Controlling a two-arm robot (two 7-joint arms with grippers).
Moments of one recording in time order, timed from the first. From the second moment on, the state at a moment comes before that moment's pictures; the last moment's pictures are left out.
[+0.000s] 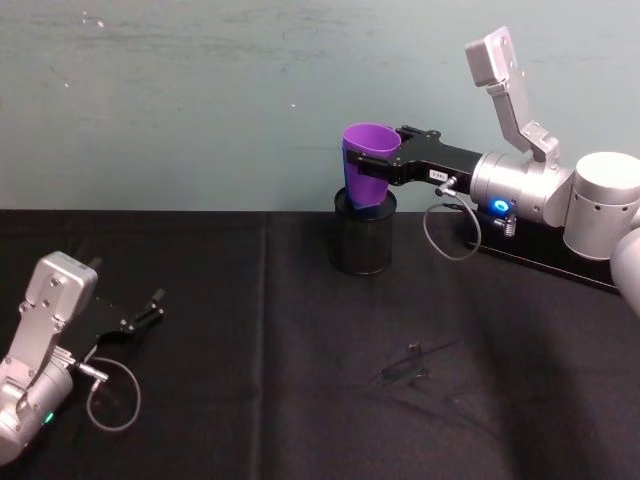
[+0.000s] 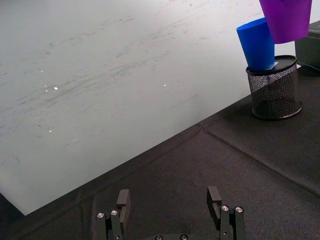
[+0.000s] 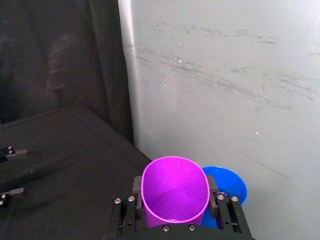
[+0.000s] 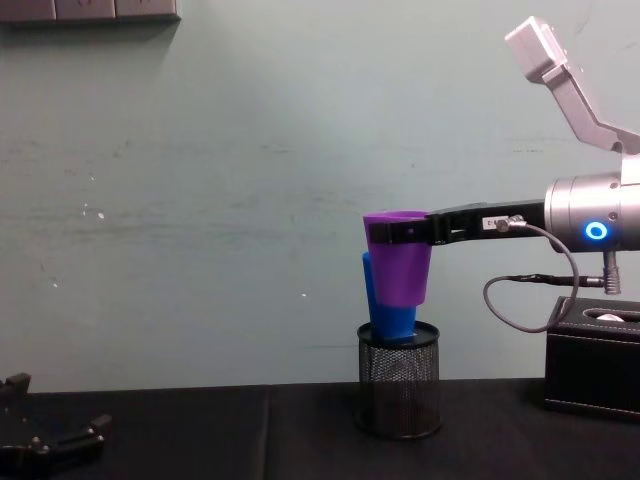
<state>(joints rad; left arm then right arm) -0.20 0.60 0.45 -1.41 -0.25 -0.12 0.03 0.95 0.23 -0.53 -0.71 0.43 0.04 0.72</state>
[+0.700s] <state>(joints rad) -0.20 0.60 0.45 -1.41 -0.25 -0.12 0.03 0.97 0.20 -0.50 -0.67 0.40 0.04 0.72</state>
